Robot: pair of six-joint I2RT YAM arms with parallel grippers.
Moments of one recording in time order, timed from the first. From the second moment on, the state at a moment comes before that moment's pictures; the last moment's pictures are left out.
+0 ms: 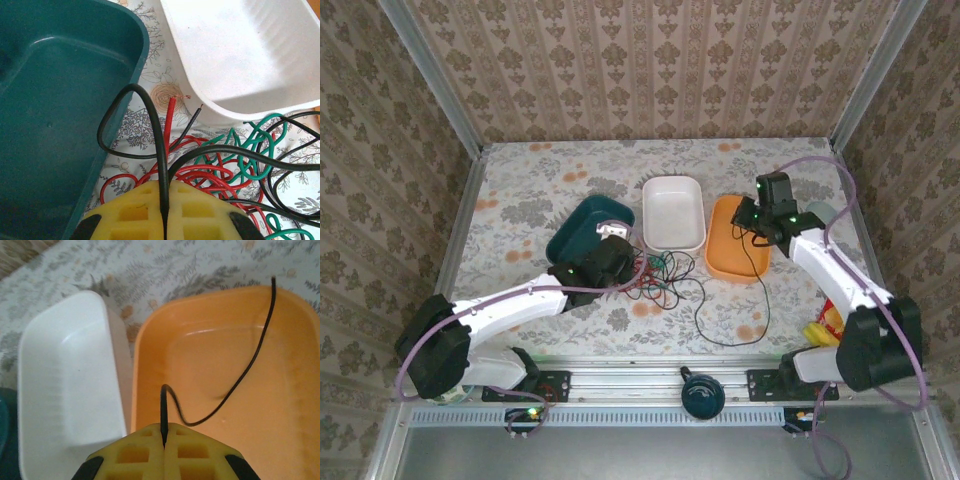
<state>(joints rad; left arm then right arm) -0.93 1.30 0.76 -0.24 -0.37 -0.53 0.19 1.38 1.00 -0.42 0.02 0.59</state>
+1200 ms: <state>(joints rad) -0.93 1.35 0.76 -0.24 -0.39 -0.54 0.62 1.32 0.87 -0.71 -0.05 0.50</state>
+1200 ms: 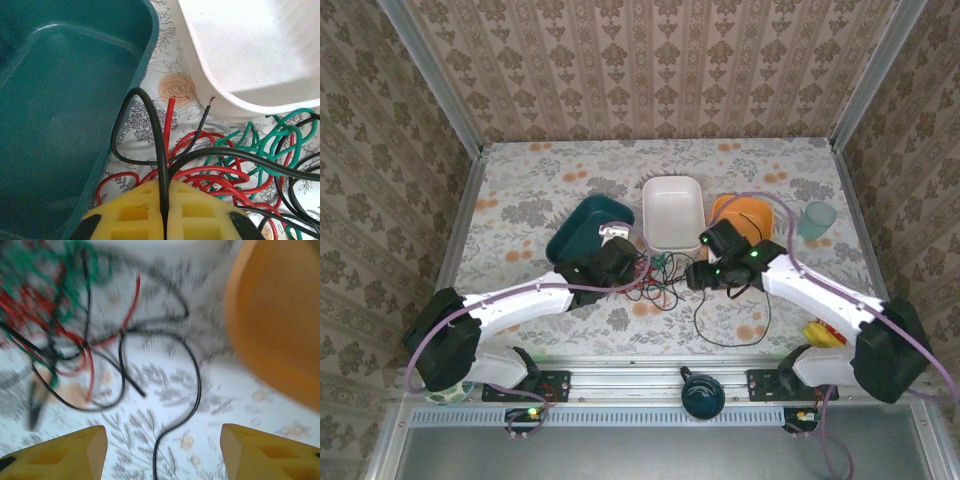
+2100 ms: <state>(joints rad) -0.93 1.35 0.78 -0.24 -0.39 -0.54 0.68 1.36 0.83 -0.66 0.12 0.49</state>
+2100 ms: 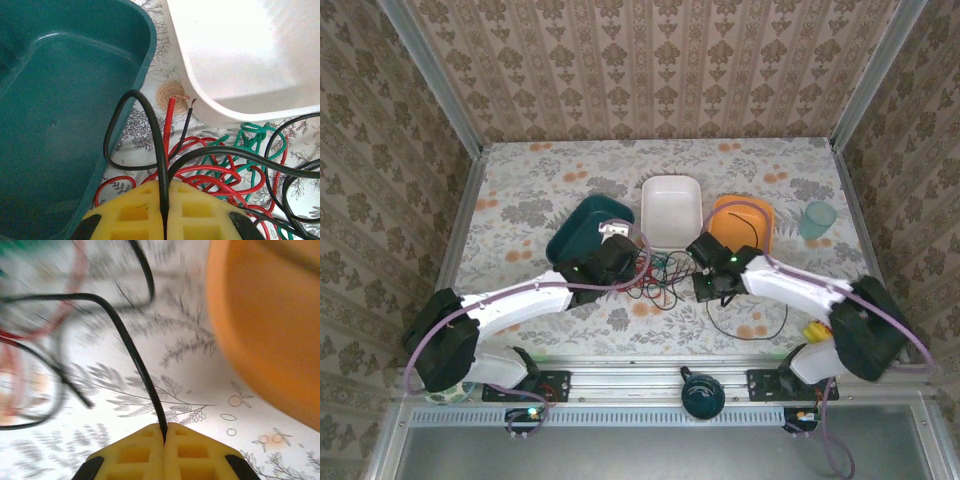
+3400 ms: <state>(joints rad) -0.94 1.43 0.79 -0.28 -0.40 -0.55 0.26 1.24 1.10 -0.02 0.17 0.49</state>
